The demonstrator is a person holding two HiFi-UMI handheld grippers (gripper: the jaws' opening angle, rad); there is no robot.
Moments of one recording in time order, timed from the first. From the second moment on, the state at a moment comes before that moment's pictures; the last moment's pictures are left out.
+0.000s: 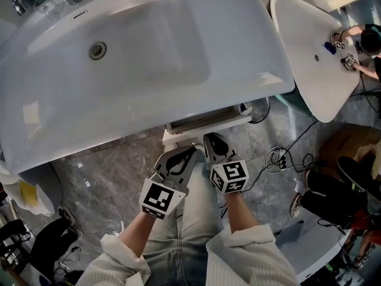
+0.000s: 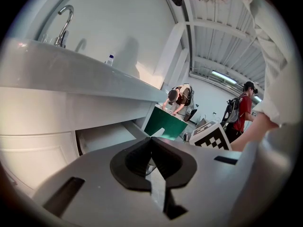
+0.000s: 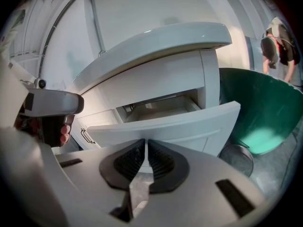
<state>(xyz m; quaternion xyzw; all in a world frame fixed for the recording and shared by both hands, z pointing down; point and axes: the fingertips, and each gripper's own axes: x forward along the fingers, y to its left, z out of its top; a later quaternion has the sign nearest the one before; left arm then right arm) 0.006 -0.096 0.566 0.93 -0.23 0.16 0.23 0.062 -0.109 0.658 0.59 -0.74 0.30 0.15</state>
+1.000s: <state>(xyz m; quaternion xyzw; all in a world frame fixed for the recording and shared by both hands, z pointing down) -0.014 -0.110 0.565 0.93 -0.24 0.15 0.23 0.061 -0.145 0.654 0.60 -0.73 0.27 0.15</state>
